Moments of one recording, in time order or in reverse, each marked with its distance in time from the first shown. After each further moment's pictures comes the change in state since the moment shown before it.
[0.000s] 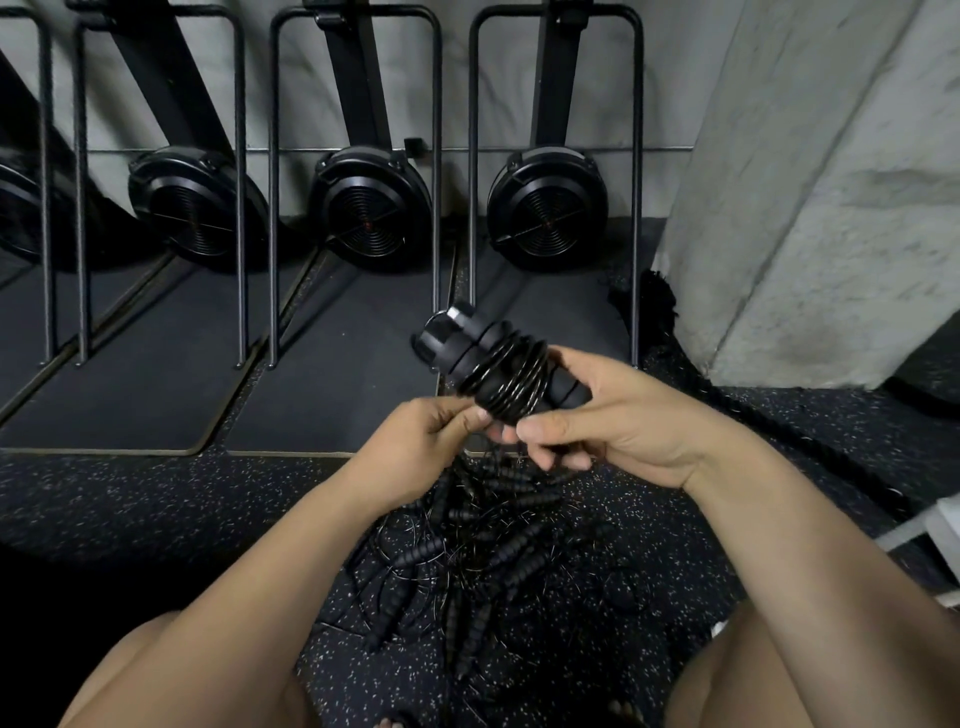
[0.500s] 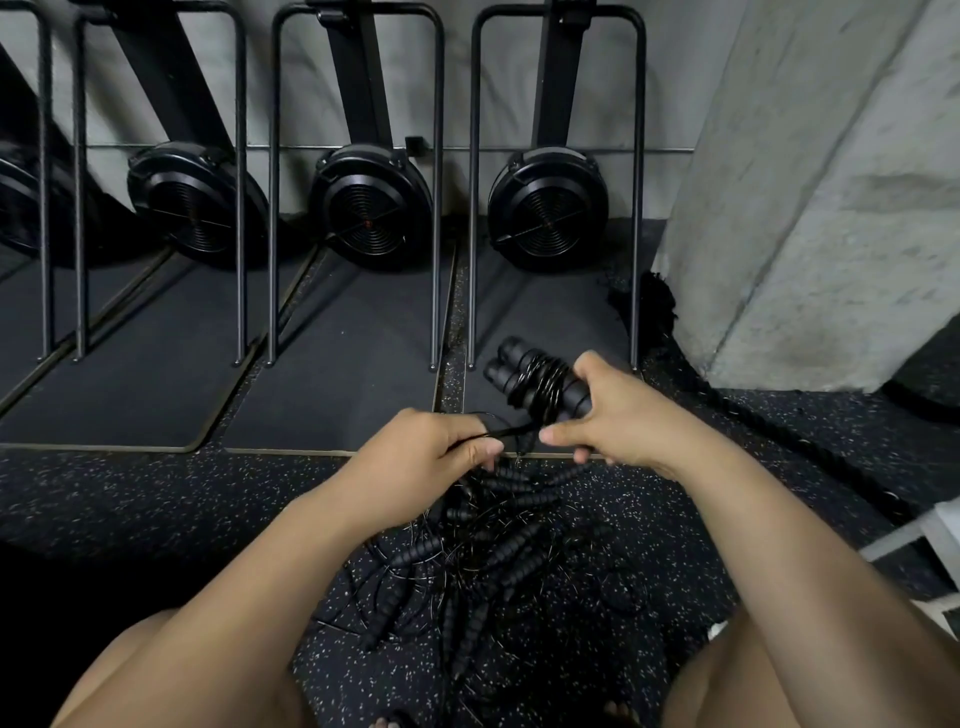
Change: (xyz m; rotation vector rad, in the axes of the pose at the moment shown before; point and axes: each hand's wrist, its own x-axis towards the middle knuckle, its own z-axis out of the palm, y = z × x) left_hand -0.011 -0.001 -0.006 0.264 -0.061 0.099; right_hand 0.022 0.032 -0.029 -0.628 0.374 0.295
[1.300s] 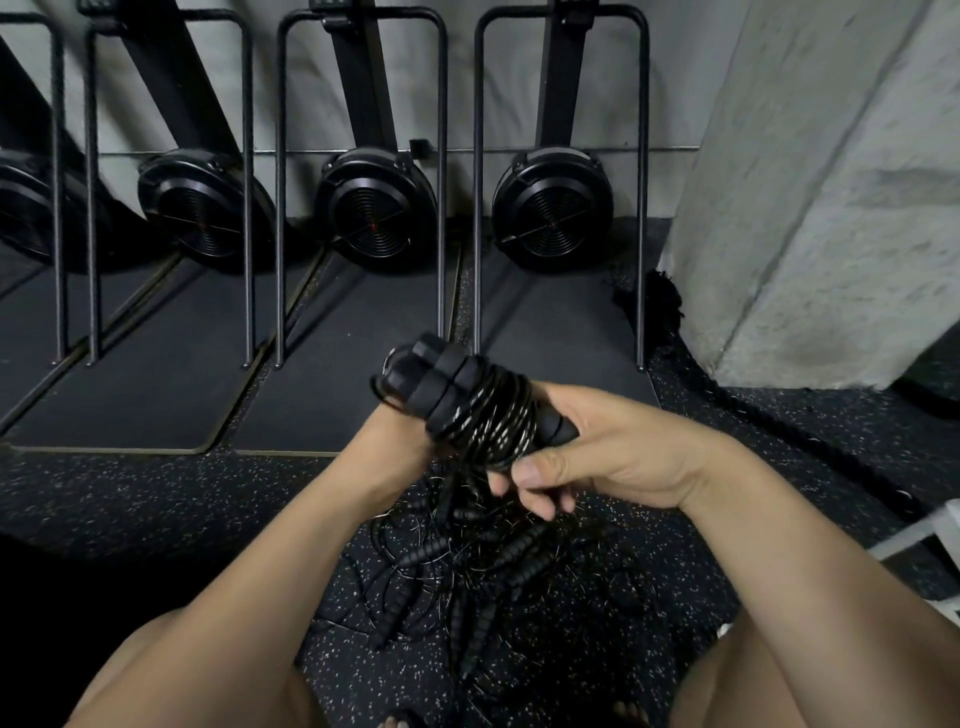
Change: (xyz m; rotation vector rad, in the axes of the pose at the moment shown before) left_hand -0.002 0.013 -0.009 -0.627 0.150 -0.171; right_hand -0.042 -0.032 0.008 0.537 -0.652 -0.409
